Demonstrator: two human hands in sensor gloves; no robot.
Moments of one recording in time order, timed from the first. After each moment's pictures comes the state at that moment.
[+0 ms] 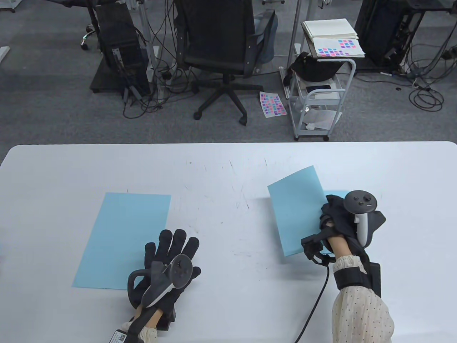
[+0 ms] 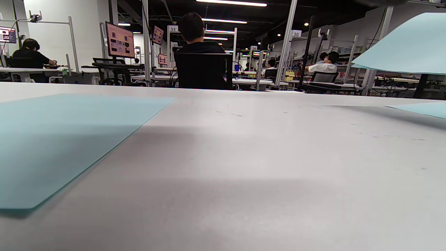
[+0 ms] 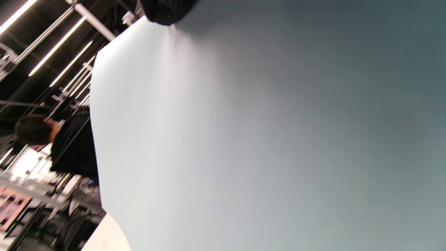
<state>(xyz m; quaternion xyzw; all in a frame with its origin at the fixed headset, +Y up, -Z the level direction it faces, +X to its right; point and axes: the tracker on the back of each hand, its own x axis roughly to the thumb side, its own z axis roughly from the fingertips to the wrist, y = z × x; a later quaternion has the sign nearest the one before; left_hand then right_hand) -0.179 -0.728 -0.286 -0.01 -0.02 0.03 1.00 0.270 -0.699 -0.399 -0.30 0.00 0.85 0.43</state>
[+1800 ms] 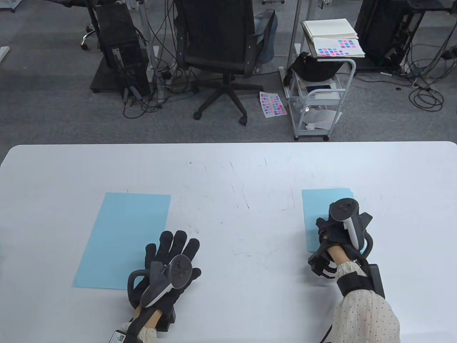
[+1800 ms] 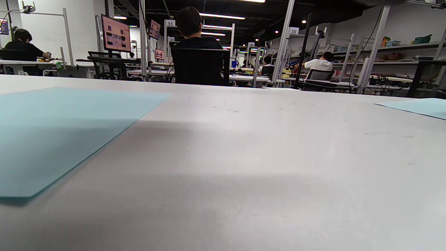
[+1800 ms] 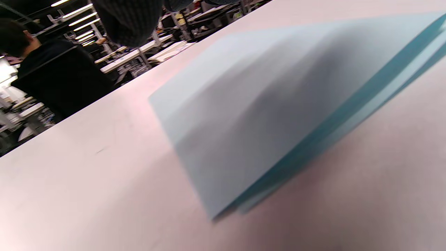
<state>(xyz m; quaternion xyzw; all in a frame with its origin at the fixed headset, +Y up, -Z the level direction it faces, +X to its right) -0.182 -0.734 -0.288 -0.03 -0.03 0.04 1.00 0.241 -0.734 -0.396 -0.23 0.07 0.94 0.25</state>
